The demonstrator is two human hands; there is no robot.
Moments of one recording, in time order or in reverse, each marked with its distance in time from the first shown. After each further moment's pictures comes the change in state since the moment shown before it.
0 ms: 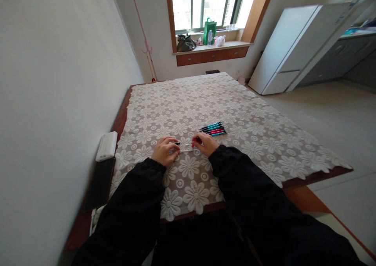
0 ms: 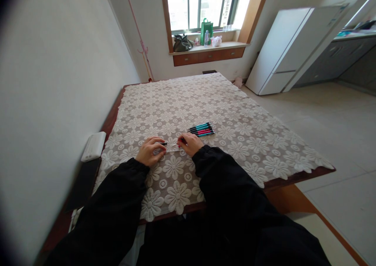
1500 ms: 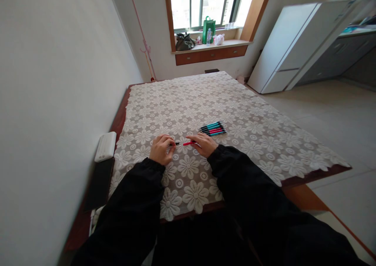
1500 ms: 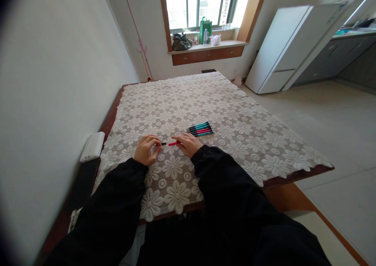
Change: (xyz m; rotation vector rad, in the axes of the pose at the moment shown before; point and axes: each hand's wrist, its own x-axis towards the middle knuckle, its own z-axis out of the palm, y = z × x) left_hand 0.003 0.009 -0.008 0.092 0.125 -0.011; right_hand -0.004 -0.005 -0.001 -0.095 -0.056 -0.198
